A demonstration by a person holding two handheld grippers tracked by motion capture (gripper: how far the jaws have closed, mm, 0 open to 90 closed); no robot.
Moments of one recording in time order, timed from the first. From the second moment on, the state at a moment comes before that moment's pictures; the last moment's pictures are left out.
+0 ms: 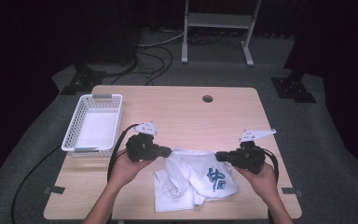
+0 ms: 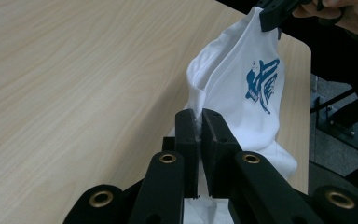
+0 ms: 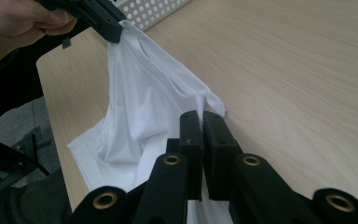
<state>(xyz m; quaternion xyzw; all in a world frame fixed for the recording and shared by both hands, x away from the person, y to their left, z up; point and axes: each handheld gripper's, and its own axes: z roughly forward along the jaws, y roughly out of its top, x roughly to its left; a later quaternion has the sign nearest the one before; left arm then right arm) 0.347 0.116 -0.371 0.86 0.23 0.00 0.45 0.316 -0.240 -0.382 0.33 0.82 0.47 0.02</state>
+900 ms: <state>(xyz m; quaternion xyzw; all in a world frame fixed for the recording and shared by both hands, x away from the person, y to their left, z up) 0.391 0.114 -0.308 0.86 0.21 0.04 0.45 0.357 -0.239 -0.333 0.31 0.83 0.47 0.05</state>
